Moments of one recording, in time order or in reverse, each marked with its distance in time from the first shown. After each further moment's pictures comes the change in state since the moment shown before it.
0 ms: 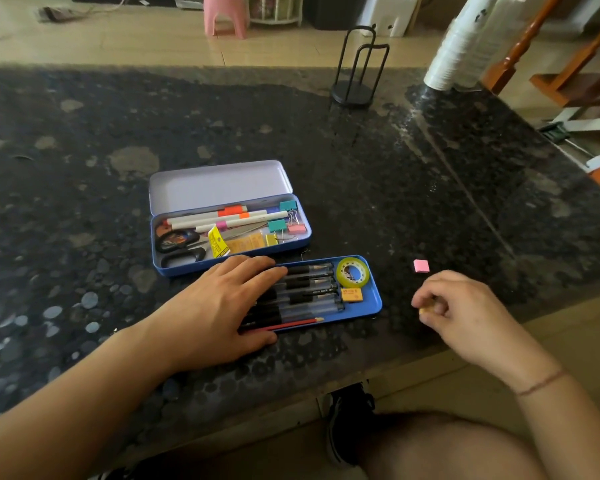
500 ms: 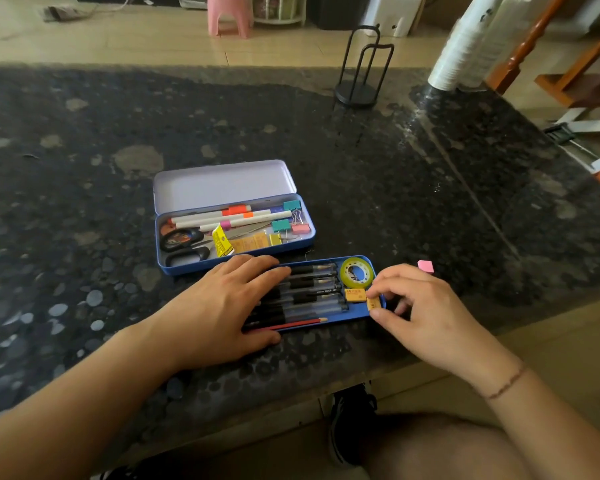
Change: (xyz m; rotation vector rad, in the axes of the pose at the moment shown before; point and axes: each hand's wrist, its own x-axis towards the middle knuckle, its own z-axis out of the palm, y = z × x) left_hand -0.001 -0.001 0.000 0.000 0.013 0.005; right_hand 0.005 -0.035 0.019 0.113 -0.003 -0.278
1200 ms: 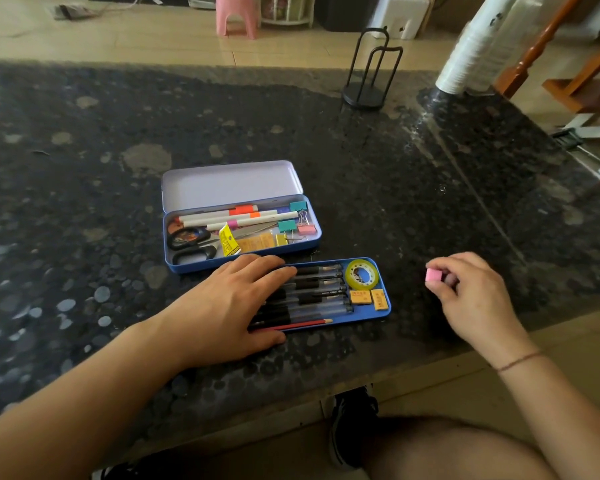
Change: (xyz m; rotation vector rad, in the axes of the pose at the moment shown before) left_hand 0.000 0.002 -0.002 -0.001 0.010 0.007; right_hand 0.011 0.059 -0.008 -0.150 0.310 0.268
